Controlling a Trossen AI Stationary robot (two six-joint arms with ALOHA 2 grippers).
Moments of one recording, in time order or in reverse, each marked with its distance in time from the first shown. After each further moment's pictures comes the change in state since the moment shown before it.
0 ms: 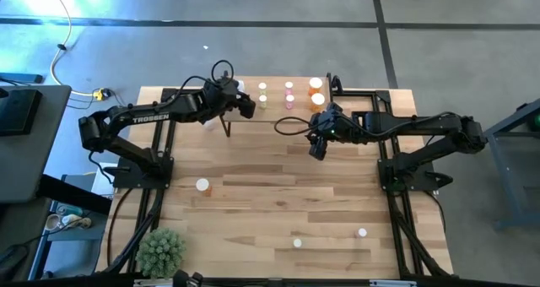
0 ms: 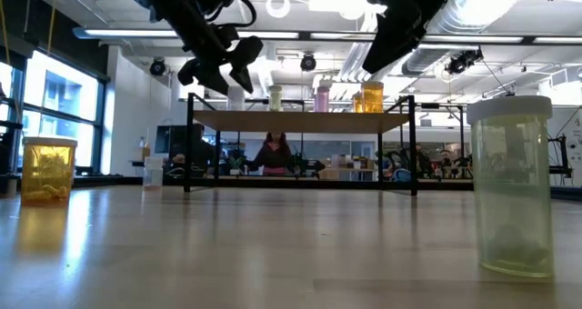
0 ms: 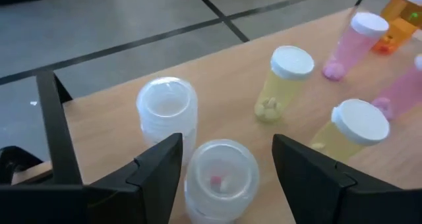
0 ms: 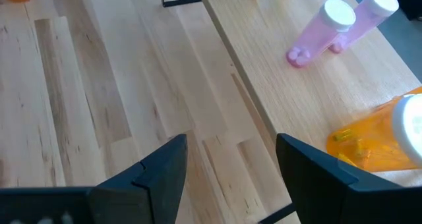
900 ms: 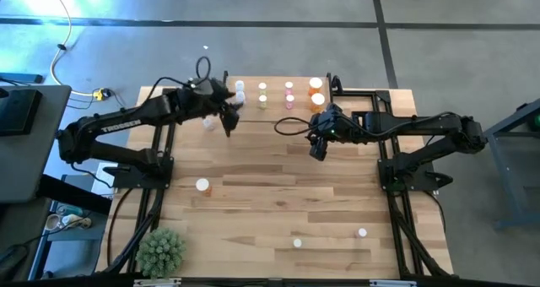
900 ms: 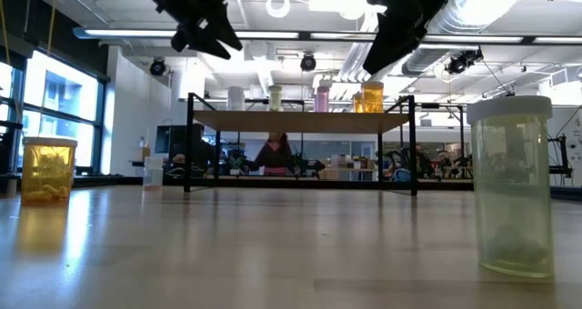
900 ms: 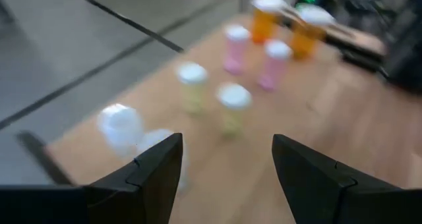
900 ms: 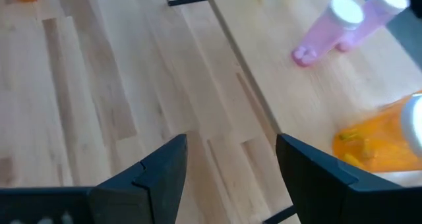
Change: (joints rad) left arm -0.049 -0.256 0.001 -0.143 0.238 0.254; right arm 0.001 0.000 0.000 -0.004 -0.029 0.002
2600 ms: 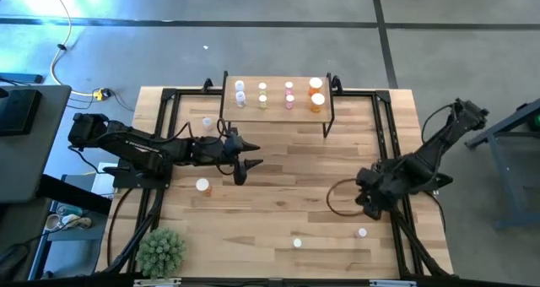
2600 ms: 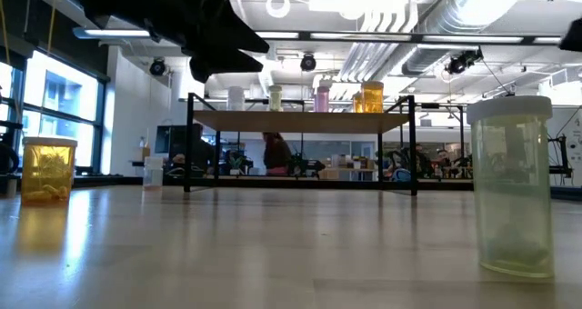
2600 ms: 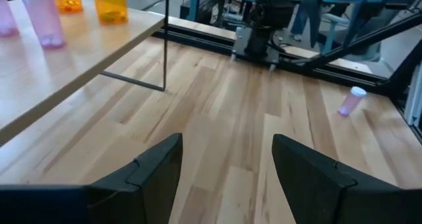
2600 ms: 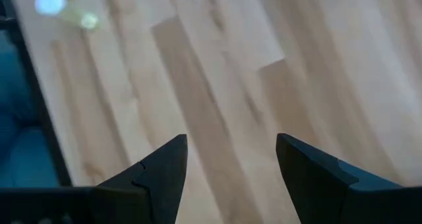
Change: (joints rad) left arm -0.463 0.146 -0.386 0.719 -0.040 -0.082; right arm 0.820 -0.321 -0.275 -0.379 -0.112 1.000
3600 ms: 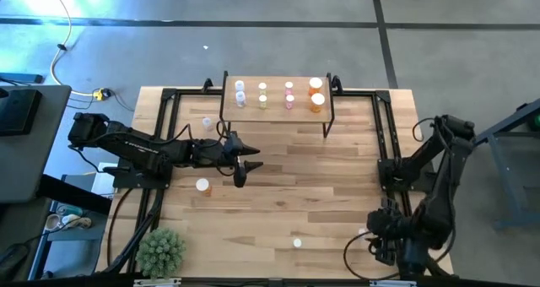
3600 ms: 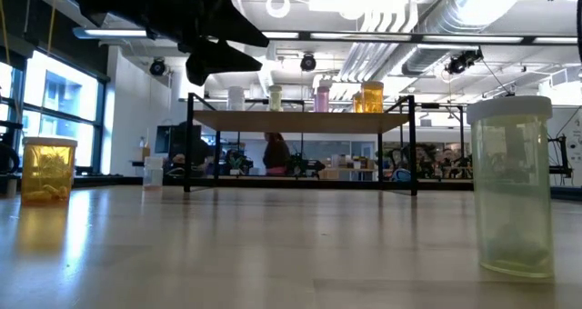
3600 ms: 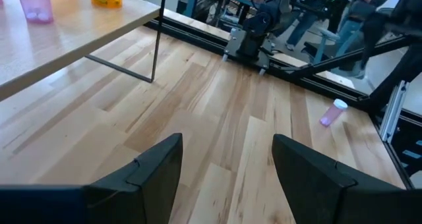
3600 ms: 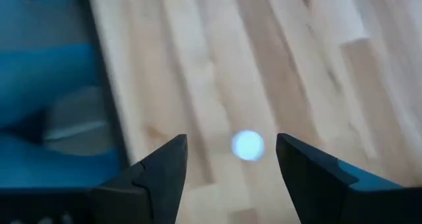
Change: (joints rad) left arm -0.026 0.000 0.000 0.000 -0.007 -0.132; right arm 0.437 0.443 0.346 -0.115 0.180 0.335
